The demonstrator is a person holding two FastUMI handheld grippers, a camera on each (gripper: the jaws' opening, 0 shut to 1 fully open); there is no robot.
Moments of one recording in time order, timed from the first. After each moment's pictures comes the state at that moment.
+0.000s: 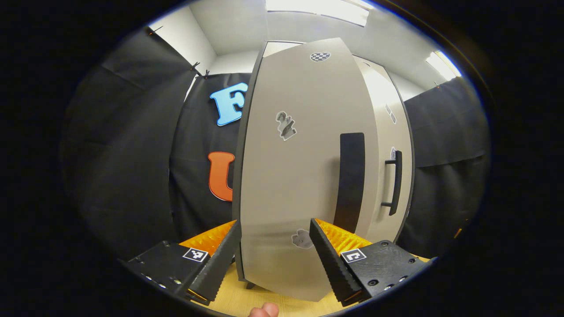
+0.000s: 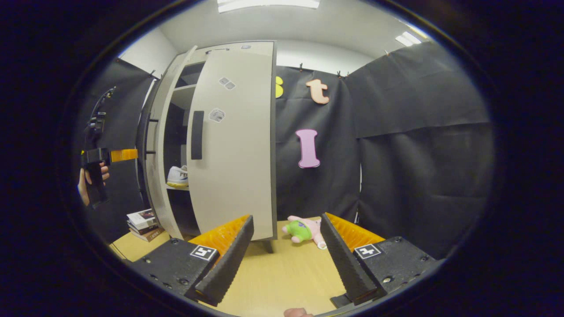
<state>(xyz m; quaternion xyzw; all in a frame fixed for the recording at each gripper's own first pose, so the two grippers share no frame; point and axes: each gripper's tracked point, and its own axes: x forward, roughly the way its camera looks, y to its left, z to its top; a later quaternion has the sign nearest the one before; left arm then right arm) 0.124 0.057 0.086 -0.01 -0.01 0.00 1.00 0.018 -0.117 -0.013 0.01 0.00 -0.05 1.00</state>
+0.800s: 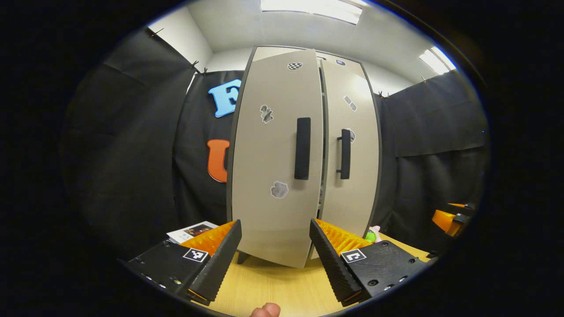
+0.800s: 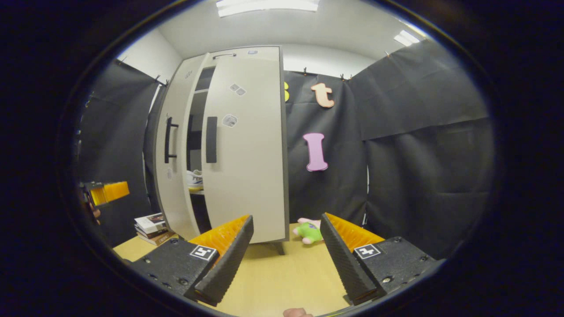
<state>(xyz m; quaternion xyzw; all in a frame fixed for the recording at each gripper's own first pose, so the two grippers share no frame) -0.006 0.003 0.019 -0.02 0.03 -0.03 1.00 0.005 -0.074 -0.019 0.03 -0.01 -0.01 1.00</state>
